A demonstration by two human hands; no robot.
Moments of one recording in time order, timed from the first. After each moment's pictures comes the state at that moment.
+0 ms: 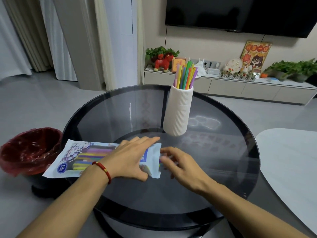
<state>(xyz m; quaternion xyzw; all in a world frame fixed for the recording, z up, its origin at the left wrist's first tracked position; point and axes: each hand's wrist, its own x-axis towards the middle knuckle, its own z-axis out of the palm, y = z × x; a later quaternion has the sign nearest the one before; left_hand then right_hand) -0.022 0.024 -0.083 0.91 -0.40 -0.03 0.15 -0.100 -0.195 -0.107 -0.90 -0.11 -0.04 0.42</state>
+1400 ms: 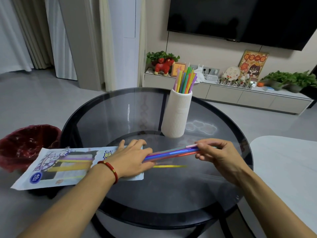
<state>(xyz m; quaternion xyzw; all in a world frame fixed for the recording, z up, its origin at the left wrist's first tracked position) -0.033 0.010 -0.079 0.94 -0.32 -0.08 0.07 -0.116 -0.279 -0.054 -0.67 0.06 -0.05 0.74</state>
